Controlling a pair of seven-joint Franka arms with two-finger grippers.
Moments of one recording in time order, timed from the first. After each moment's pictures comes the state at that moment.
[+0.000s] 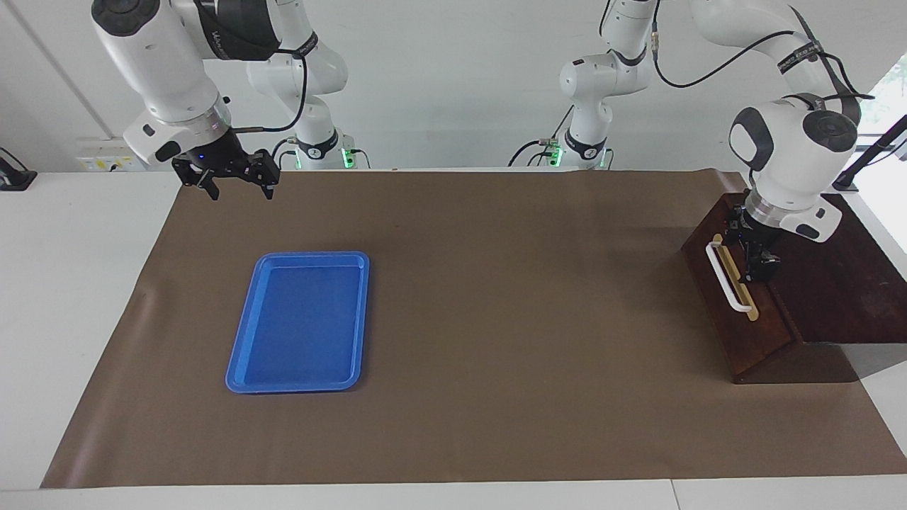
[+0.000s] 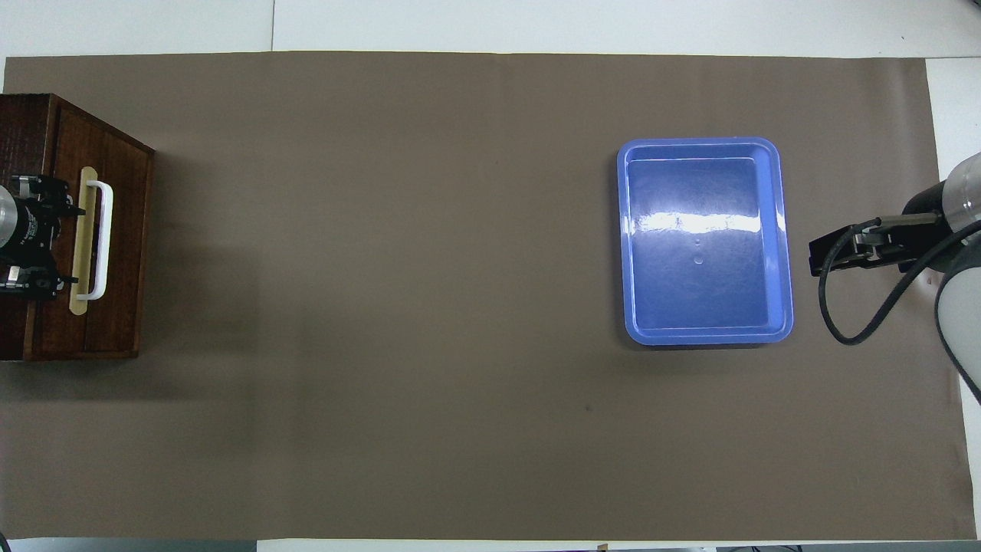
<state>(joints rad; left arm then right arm) 0.11 0.09 0.01 -1.93 0.15 2.06 -1.41 0.04 -0.03 0.00 -1.68 -0.02 1.54 0.03</state>
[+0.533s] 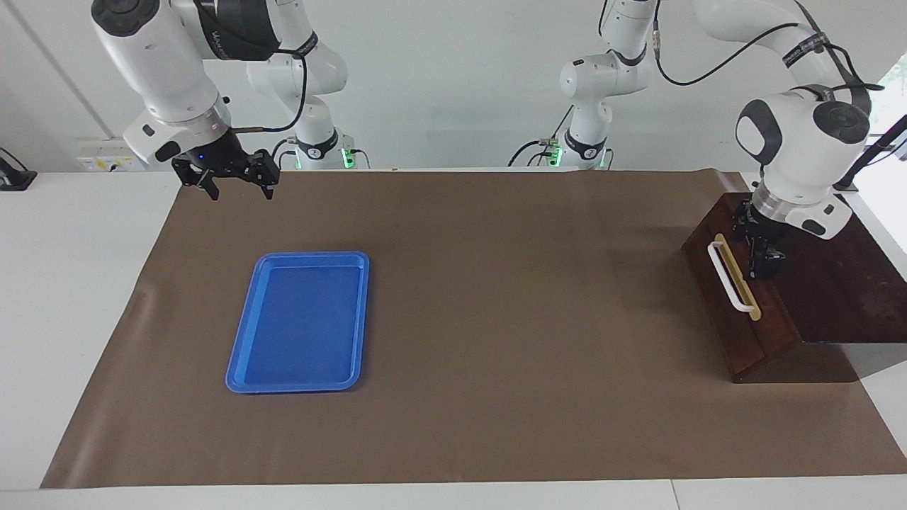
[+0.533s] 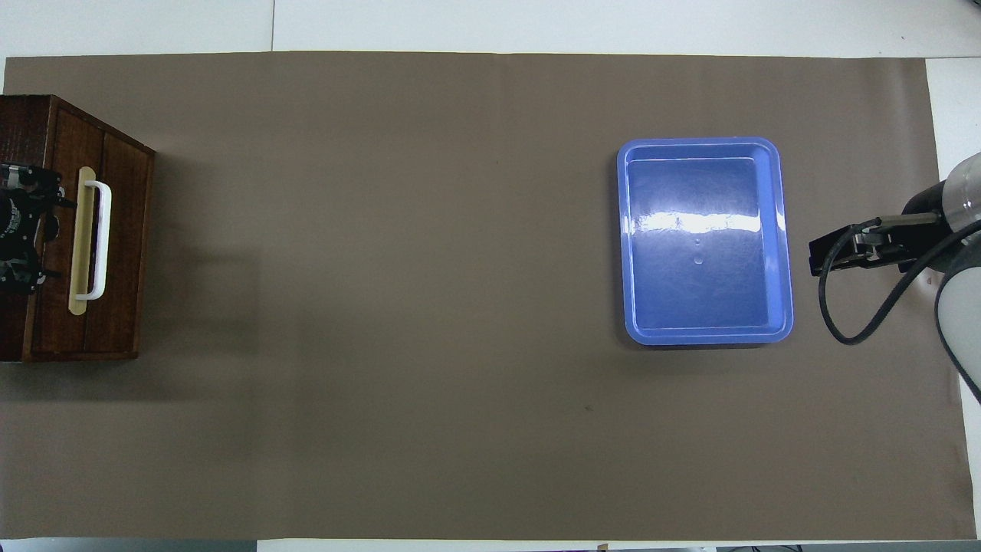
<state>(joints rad) 0.11 0.08 -0.01 -1.83 0.15 1.95 -1.27 0.04 -0.03 0.00 -1.68 -0.02 1.54 0.03</state>
